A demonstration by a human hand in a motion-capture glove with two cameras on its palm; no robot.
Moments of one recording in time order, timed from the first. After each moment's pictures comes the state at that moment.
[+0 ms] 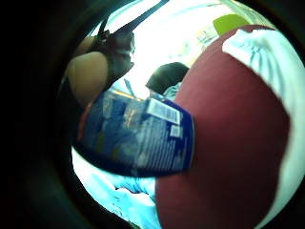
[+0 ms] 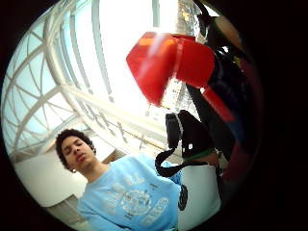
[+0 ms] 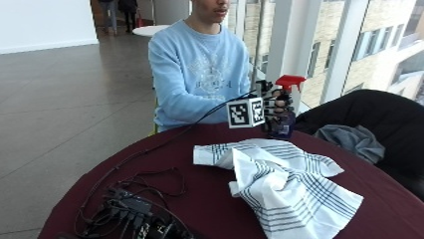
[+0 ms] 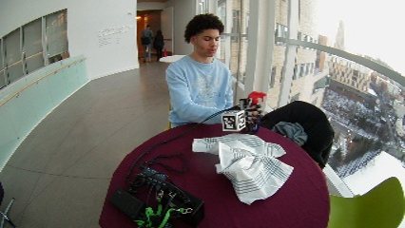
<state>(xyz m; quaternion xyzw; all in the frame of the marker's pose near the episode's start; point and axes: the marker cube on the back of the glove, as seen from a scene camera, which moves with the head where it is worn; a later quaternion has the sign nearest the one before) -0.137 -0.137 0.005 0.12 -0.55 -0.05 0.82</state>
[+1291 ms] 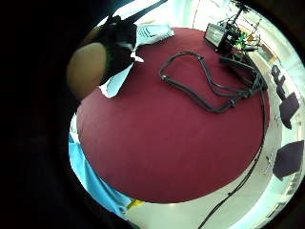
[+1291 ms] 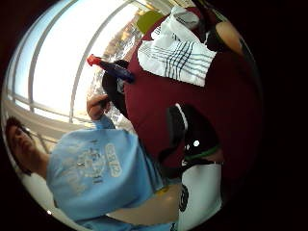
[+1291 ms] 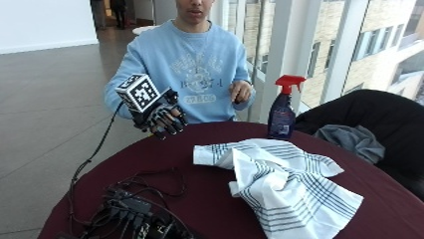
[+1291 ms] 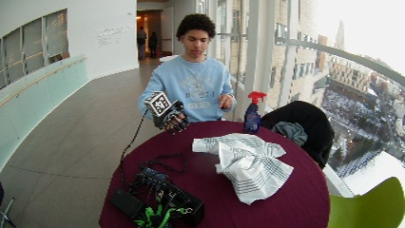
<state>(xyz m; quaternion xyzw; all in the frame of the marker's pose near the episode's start) 0.083 0.137 -0.048 0.09 -0.11 0.14 0.98</state>
